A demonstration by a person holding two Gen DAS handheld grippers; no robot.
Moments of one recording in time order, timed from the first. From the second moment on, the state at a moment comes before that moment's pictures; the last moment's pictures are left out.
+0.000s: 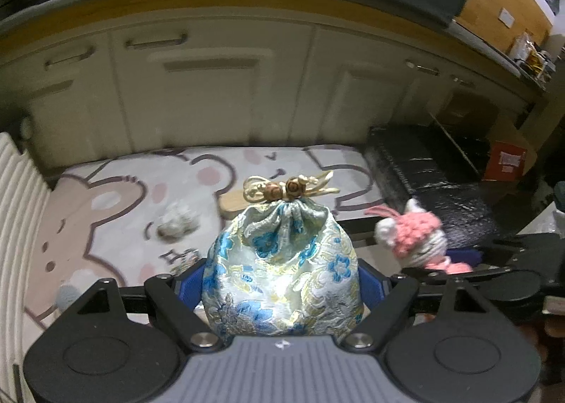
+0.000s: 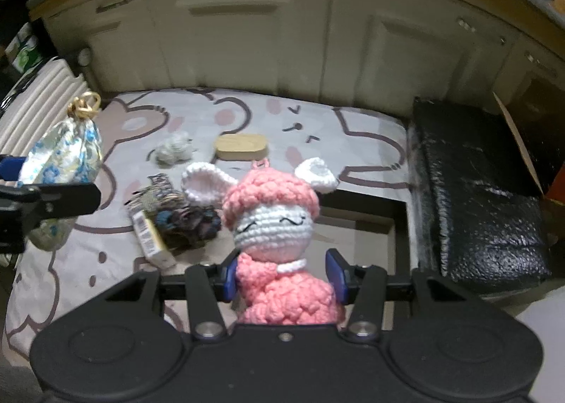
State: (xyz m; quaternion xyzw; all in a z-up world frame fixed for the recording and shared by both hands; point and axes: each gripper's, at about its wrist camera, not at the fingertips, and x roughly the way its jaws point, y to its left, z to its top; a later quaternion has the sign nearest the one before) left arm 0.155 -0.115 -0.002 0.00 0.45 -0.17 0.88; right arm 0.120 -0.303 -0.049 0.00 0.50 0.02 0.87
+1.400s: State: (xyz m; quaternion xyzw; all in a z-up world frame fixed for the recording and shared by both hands) left arm 0.216 -0.208 -0.147 -0.13 0.57 -0.19 0.79; right arm 0.161 -0.401 -0.156 0.12 0.55 -0.07 0.82
